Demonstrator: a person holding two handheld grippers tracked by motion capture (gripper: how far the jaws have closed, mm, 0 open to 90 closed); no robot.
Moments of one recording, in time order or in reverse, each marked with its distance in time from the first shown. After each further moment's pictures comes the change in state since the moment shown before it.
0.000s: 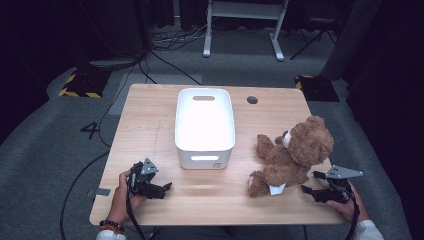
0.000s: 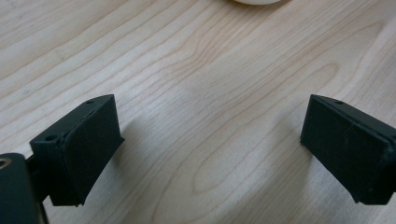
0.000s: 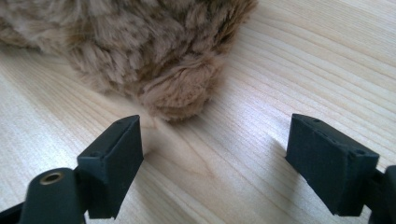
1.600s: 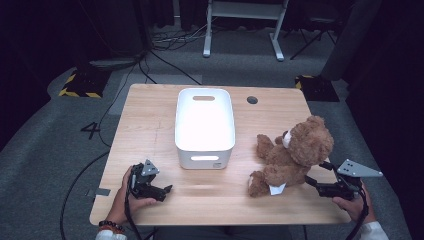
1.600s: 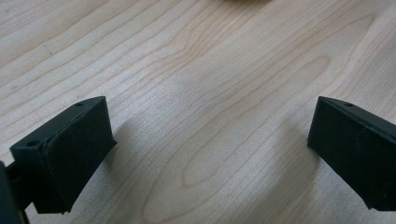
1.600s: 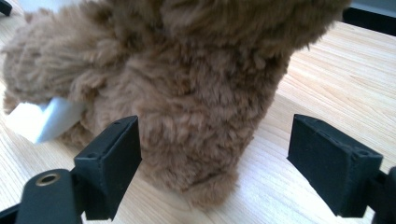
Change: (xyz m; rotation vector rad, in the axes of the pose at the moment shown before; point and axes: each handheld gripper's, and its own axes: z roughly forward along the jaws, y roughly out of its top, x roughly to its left) left arm -0.004 -0.003 -0.002 0.010 -0.010 0.005; right arm 0.025 0.047 -0.043 -0.213 -0.043 -0.020
